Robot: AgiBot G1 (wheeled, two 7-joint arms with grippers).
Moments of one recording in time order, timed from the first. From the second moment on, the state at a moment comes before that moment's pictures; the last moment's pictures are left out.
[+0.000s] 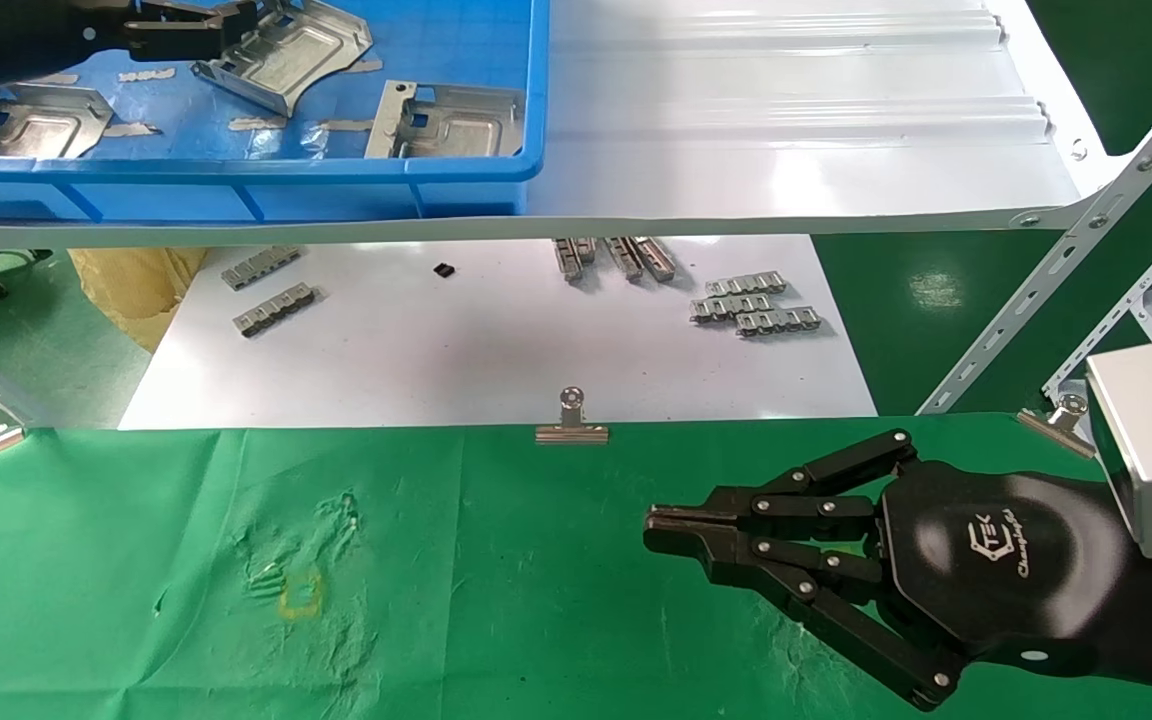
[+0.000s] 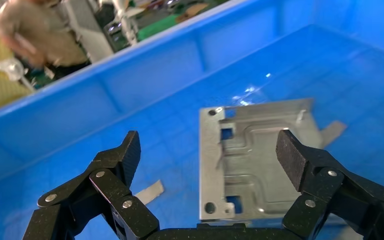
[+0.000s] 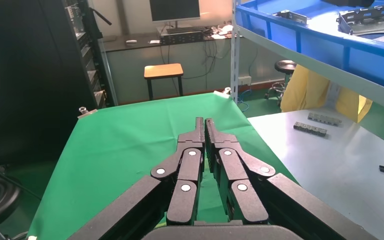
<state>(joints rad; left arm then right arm) -1.98 1.02 0.46 -0.19 1.34 0.93 0.06 1.09 -0.58 -0.35 1.27 -0.68 -1.47 0.15</state>
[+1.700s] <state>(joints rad) -2.06 1.04 0.42 -0.07 1.28 1.06 0.10 1.09 -0.58 -0.35 1.27 -0.68 -1.47 0.15</state>
